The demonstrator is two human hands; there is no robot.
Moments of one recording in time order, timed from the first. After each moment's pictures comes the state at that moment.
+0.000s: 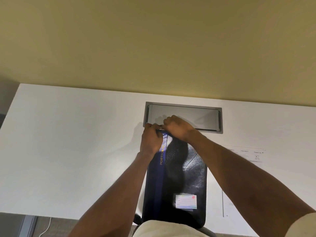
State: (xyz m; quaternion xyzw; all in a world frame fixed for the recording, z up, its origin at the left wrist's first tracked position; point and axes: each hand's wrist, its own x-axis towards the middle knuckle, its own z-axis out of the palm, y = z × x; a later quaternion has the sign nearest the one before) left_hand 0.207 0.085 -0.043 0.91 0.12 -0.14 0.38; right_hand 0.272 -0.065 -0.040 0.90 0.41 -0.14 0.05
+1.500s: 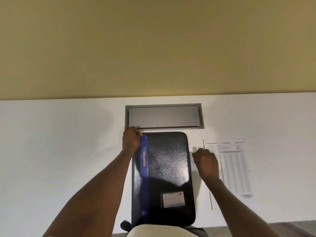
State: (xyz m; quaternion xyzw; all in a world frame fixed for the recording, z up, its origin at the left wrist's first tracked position) left_hand 0.231 0.086 -0.072 0.89 0.17 -0.19 0.38; right_hand 0.093 -0.208 -0.062 0.99 -0.08 -0.13 -0.07
